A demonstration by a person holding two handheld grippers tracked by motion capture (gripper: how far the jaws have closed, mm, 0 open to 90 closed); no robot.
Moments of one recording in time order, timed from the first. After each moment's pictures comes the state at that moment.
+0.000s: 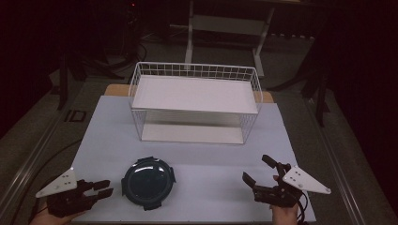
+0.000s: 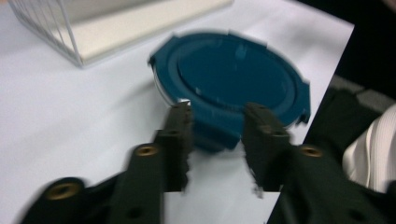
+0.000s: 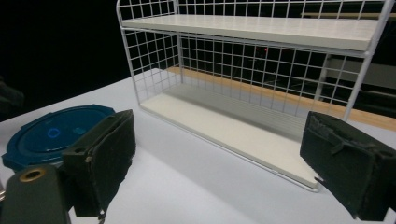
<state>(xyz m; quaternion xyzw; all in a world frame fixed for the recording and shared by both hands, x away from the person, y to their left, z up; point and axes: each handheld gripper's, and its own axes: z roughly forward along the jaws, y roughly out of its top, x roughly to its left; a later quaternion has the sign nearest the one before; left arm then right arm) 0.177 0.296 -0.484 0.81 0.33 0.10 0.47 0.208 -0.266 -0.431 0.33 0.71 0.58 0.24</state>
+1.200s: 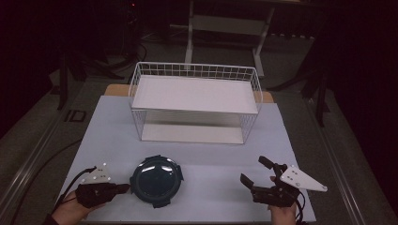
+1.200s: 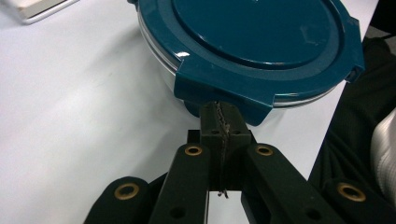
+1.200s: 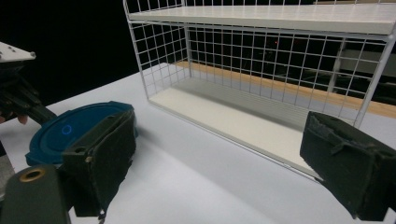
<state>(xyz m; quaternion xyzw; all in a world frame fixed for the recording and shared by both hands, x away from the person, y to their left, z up) 0.209 0.247 -0.498 0.86 0.31 0.06 0.40 0.211 -0.264 -0.436 0.33 0.71 0.58 0.21</state>
